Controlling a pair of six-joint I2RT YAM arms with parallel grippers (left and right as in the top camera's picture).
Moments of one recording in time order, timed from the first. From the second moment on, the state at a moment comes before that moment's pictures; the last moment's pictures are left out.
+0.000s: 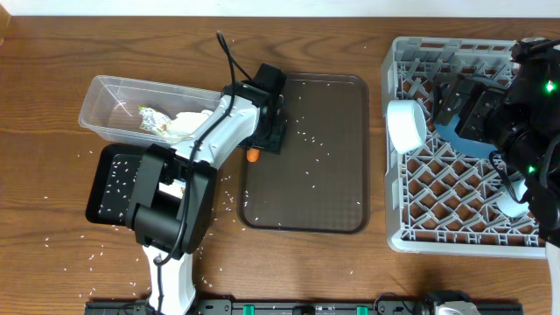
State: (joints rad) left arm -0.41 2.05 1.49 -0.87 0.02 -0.16; right arm 0.09 1.19 1.70 -1.11 -0.03 0.34
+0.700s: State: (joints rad) left arm -0.42 2.08 1.49 -0.83 -0.01 -0.16; right arm 0.09 1.19 1.70 -1.12 -0.03 0.34
